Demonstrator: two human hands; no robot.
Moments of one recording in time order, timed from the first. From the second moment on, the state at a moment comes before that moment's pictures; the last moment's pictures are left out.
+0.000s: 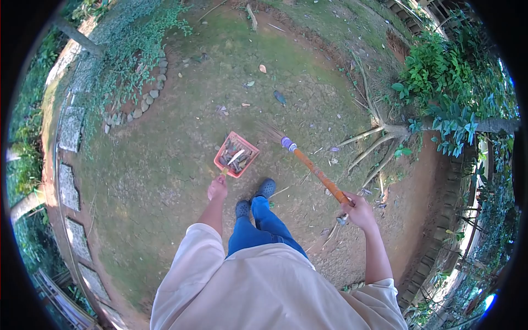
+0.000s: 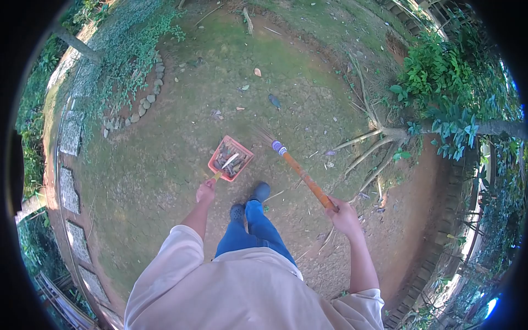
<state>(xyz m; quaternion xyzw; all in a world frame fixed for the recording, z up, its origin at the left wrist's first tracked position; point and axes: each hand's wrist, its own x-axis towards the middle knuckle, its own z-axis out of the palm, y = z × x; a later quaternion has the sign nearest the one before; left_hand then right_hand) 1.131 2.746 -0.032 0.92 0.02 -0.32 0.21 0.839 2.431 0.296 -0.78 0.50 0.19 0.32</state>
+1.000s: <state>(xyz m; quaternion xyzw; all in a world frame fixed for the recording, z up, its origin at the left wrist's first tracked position) 1.096 2.866 -0.022 0.91 0.07 -0.29 0.27 0.850 2.485 0.277 -0.80 0.45 0.17 0.37</state>
